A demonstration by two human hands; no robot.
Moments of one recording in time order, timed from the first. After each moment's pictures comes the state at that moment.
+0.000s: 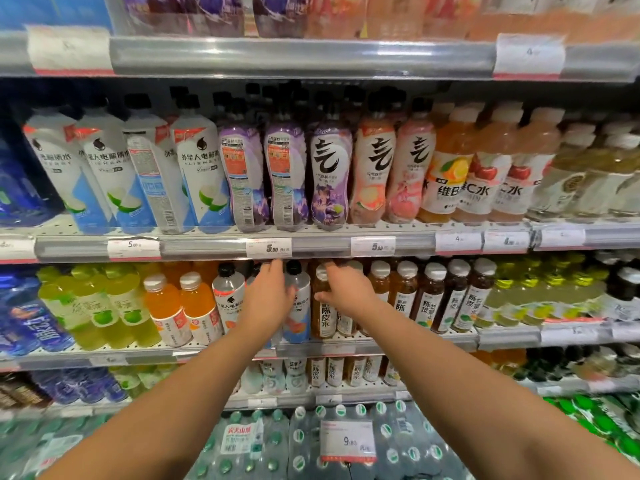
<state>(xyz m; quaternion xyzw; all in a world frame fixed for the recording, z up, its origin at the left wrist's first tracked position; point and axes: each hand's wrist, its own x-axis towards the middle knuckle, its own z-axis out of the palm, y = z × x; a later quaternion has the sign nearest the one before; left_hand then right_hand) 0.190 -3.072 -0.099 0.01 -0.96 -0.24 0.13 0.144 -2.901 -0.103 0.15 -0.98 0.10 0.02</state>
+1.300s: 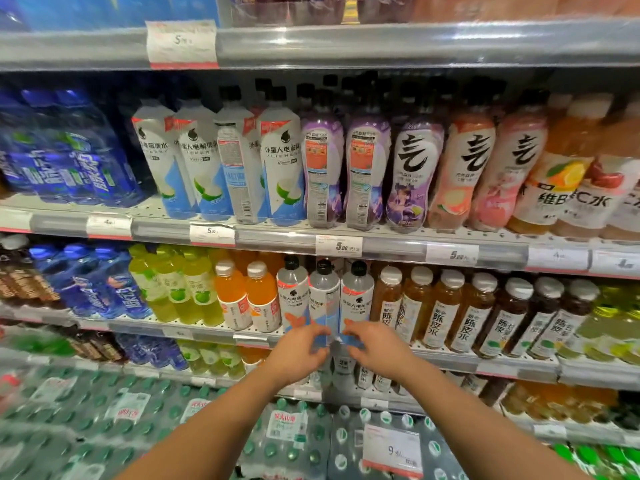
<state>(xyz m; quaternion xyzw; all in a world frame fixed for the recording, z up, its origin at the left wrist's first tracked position) 0.233 -3.146 -0.191 -0.05 -0.96 -0.27 -0.05 0.182 -2.941 -0.180 0.29 -0.94 0.15 -0.09</state>
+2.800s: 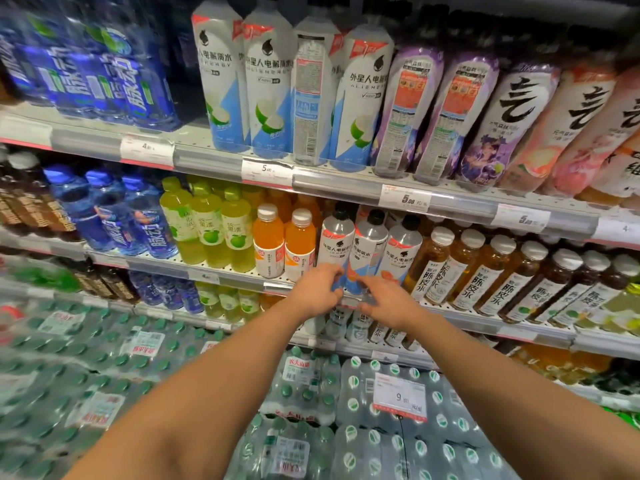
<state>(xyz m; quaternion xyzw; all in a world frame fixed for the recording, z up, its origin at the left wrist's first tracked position) 0.213 -3.204 -0.205 -0.06 -0.95 -0.31 -0.03 0.191 -3.008 -0.185 0.27 -0.94 0.13 -0.13</state>
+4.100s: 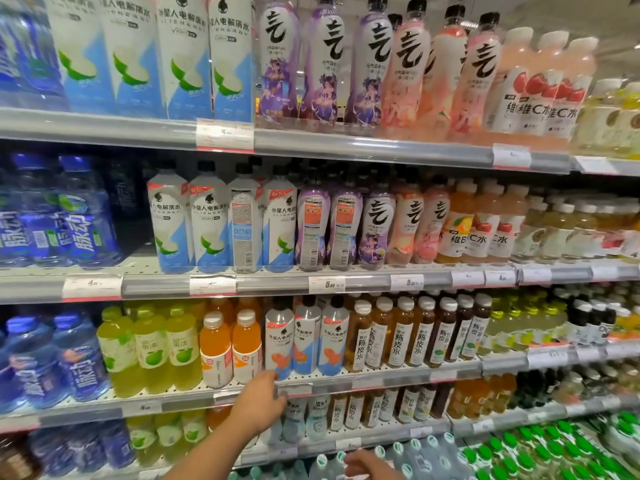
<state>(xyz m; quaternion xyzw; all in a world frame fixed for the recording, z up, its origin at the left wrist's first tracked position) 0.260 -3.224 -0.196 -0.06 -0.96 -0.28 -0.05 0.363 -2.982 -0.247 -0.10 -0.92 0.37 -0.09</state>
